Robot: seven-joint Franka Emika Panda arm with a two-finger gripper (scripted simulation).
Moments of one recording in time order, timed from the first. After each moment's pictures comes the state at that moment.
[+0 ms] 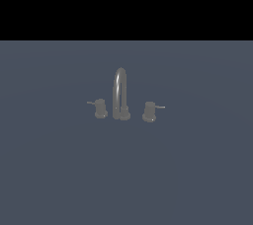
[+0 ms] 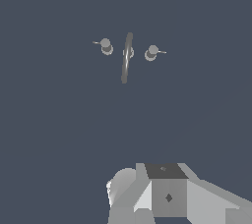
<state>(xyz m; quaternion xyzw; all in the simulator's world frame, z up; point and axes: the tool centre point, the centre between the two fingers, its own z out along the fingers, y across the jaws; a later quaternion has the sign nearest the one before) -0.250 0.002 0.494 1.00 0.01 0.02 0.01</state>
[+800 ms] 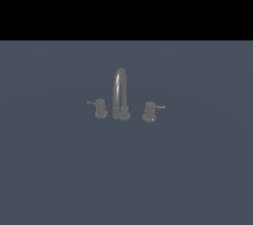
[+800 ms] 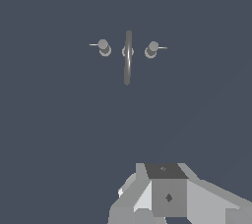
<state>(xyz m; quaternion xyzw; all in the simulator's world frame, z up) -0.242 0.022 0.470 1.00 -0.04 0.02 0.01</state>
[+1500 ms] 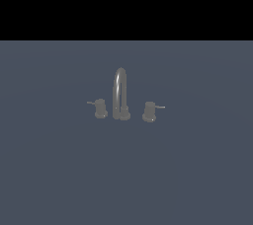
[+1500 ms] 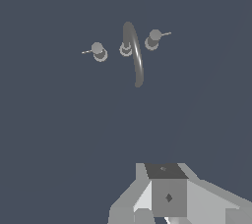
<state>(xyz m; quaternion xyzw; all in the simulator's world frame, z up) -0.211 0.073 0.401 0.98 -0.17 0.02 0.01</state>
